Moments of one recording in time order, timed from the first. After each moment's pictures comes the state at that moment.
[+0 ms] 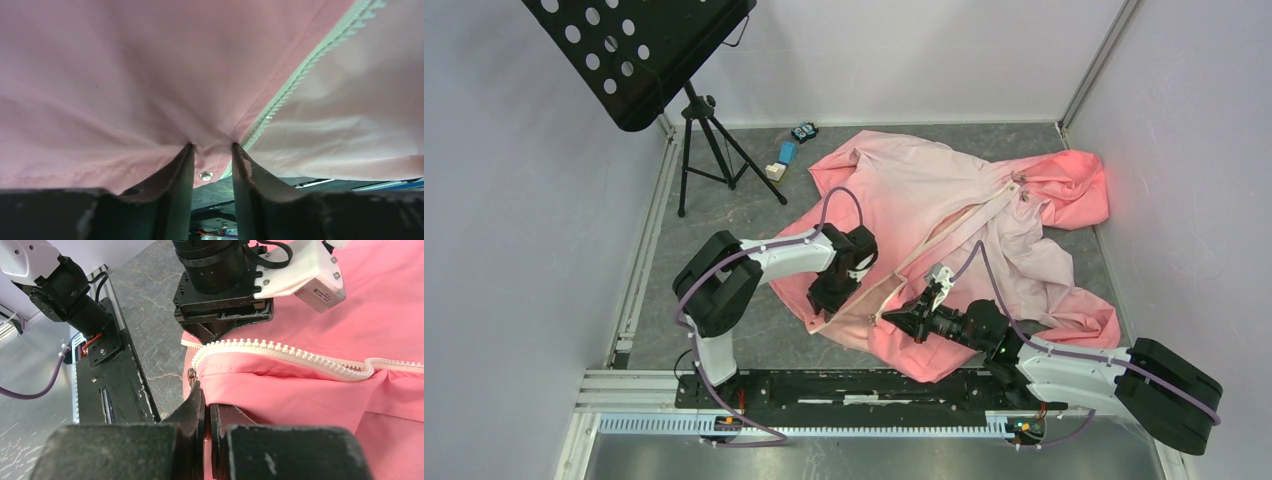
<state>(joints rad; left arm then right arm) -0.85 1.84 1.17 -0.93 -0.01 -0.15 0.95 0.94 0.02 0.85 -0.16 0.37</state>
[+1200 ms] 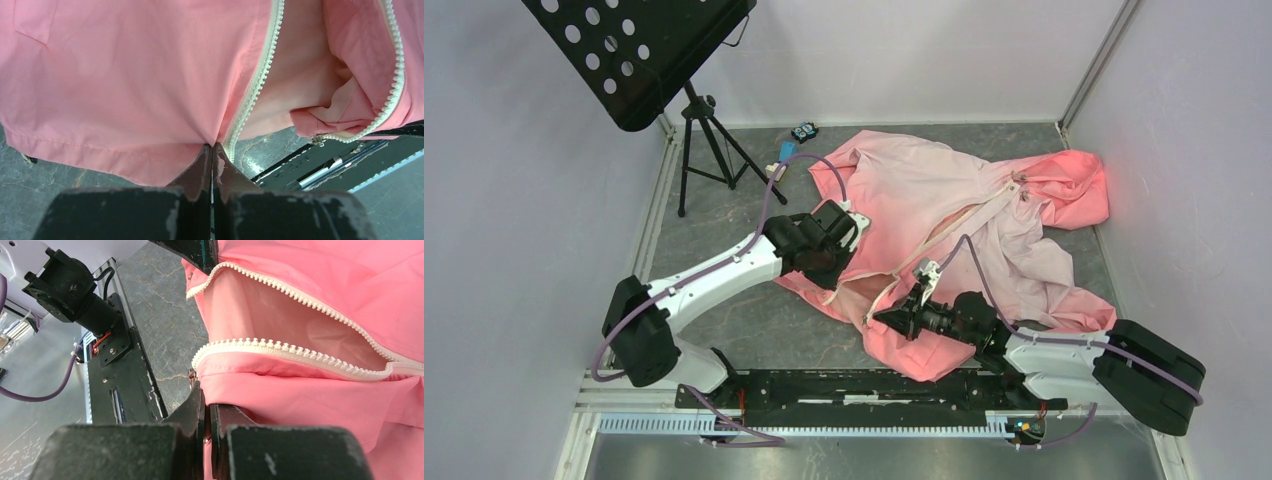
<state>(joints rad) -0.85 1.44 1.17 -0.86 -0.01 -0.21 0.95 1.09 0.08 0.88 -0.21 0.42</state>
